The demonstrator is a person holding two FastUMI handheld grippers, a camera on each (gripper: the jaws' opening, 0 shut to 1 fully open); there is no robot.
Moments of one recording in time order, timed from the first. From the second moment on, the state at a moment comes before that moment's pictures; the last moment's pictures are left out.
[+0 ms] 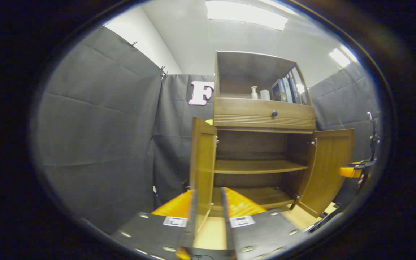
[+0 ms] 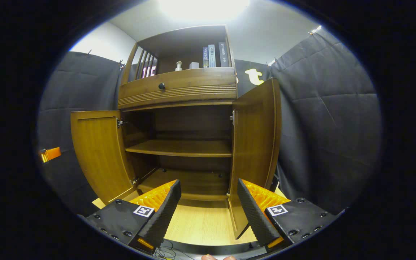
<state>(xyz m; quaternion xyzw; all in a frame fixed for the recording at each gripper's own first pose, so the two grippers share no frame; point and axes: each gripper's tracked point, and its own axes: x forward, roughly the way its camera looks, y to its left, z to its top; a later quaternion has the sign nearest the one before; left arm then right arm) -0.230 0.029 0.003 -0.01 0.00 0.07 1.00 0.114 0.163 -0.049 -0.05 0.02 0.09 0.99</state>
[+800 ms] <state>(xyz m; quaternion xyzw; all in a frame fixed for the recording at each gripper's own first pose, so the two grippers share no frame) -0.249 -0.055 0.024 -0.01 -0.01 0.10 0.99 0.098 0.153 -0.057 -0.02 0.04 0.14 0.99</state>
